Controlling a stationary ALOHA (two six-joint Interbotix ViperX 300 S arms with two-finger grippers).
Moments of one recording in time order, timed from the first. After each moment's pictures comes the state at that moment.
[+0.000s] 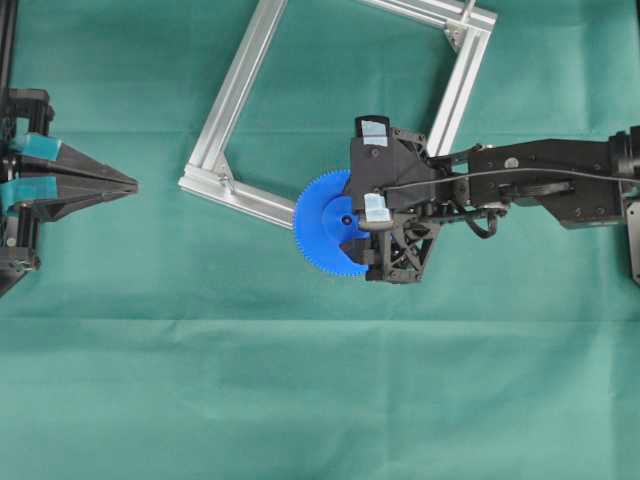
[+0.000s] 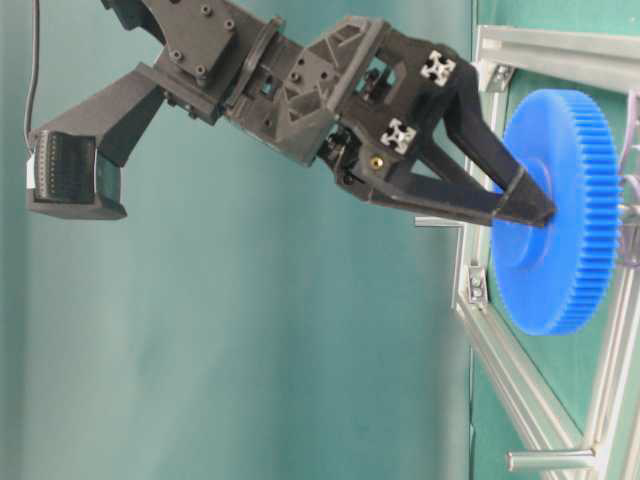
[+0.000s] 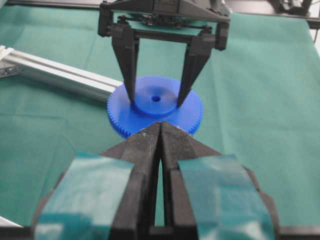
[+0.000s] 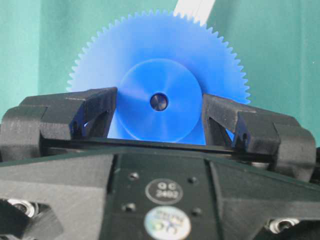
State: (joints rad) left arm 0.03 -0.97 1.16 -0.02 -0.02 -0.02; right arm -0.02 0.05 0.45 -0.05 0.48 0.24
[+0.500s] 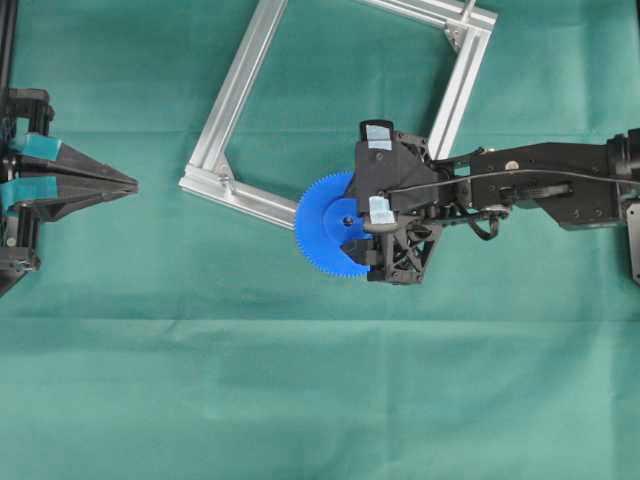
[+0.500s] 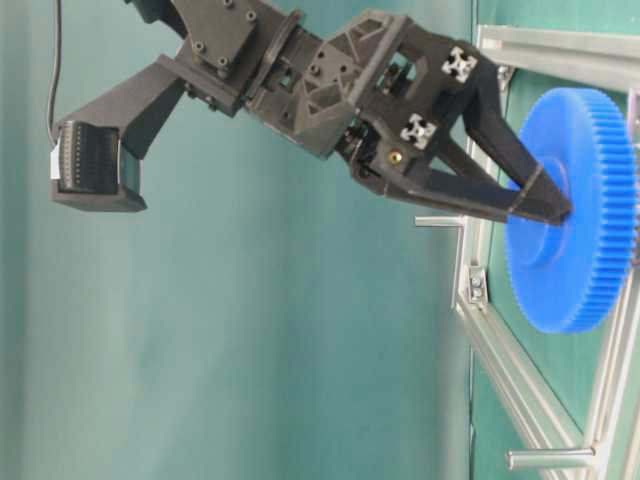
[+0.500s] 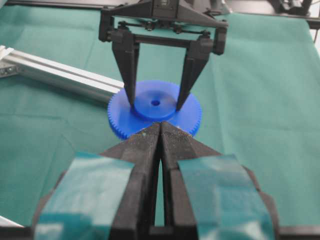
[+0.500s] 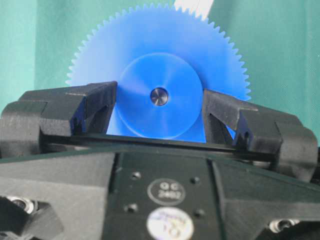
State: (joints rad) left arm 0.03 -0.97 1.16 -0.02 -0.03 -0.02; right arm -0.02 0.06 0.48 -0.05 0.44 0.26
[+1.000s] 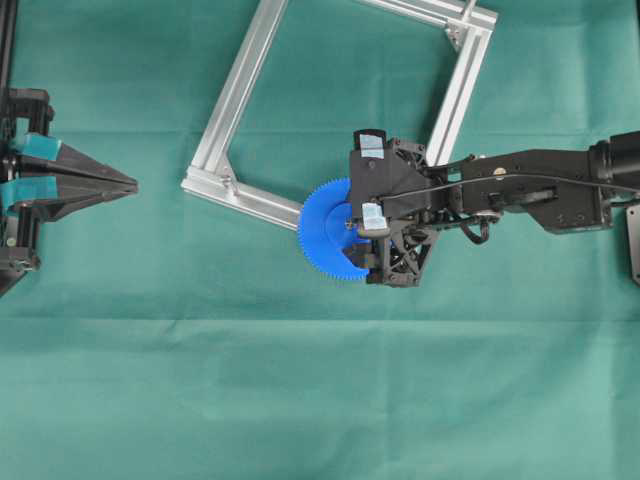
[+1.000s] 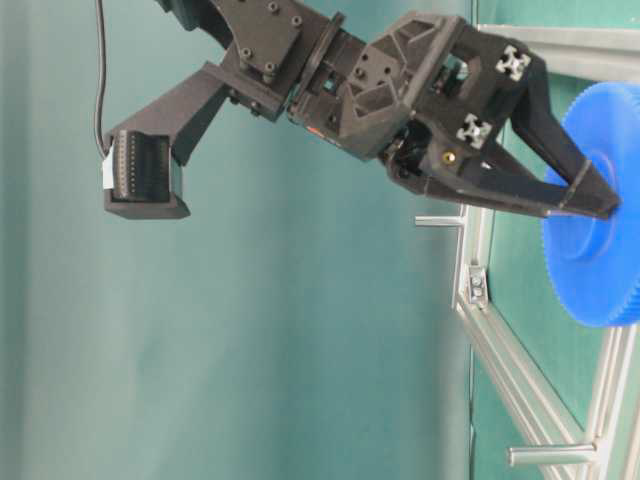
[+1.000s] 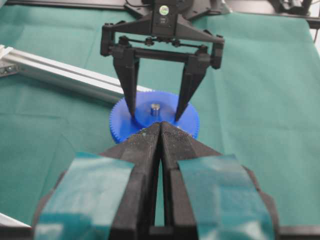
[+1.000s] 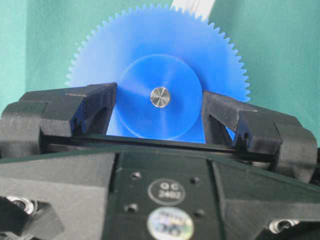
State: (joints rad) left arm 0.03 -0.97 1.16 -0.02 -0.02 -0.02; right arm -0.02 0.10 0.50 -0.04 0.41 0.26
